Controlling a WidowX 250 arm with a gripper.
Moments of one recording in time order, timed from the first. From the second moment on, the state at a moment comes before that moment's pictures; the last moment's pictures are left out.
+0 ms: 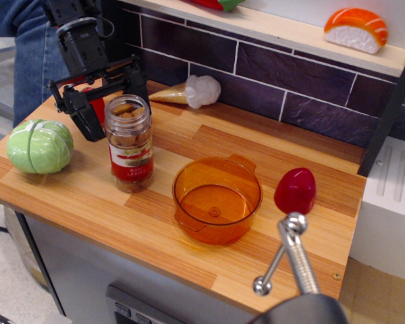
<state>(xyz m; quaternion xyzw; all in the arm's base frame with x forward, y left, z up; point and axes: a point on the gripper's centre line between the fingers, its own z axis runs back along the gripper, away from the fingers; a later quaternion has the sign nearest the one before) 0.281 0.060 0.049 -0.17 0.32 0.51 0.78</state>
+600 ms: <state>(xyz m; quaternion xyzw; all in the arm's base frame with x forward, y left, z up) 0.270 0.039 0.045 -0.15 0.23 0.50 0.82</state>
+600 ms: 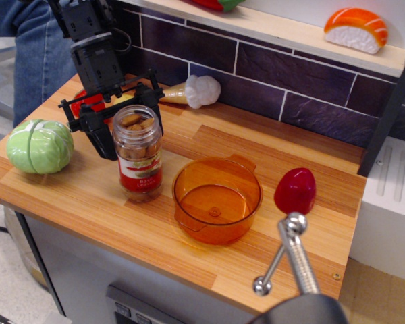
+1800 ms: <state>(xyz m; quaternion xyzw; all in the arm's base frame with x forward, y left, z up) 0.301 -0.023 0.085 -0.02 -0.23 0.35 0.91</state>
